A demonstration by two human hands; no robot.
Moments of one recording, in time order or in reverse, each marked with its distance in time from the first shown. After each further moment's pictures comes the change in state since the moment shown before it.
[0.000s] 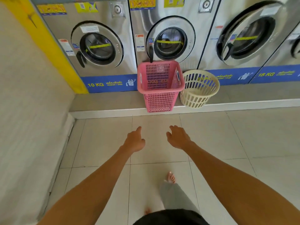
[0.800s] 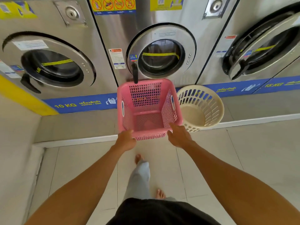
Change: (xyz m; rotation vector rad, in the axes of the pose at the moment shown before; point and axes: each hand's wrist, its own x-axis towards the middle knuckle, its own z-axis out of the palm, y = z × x) left_hand 0.402 0.110 -0.135 0.014 -0.055 -0.042; right_hand 0.385 0.049 -0.158 0.076 0.014 0.069
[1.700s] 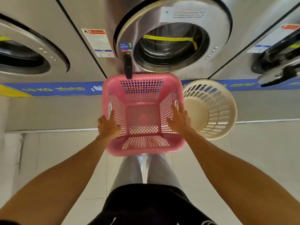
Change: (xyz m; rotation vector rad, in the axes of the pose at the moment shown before) left_hand 0.231 -0.008 -0.025 0.077 0.060 -0.278; right_hand 0.242 0.023 -0.023 -0.109 -0.101 0.151
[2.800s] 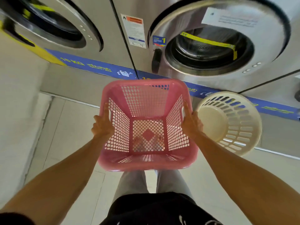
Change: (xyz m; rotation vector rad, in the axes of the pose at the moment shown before) left_hand -0.049 -0.055 0.006 0.025 0.157 -0.393; right_hand 0.021 -0.007 -0.009 -0.098 -0.052 -0.135
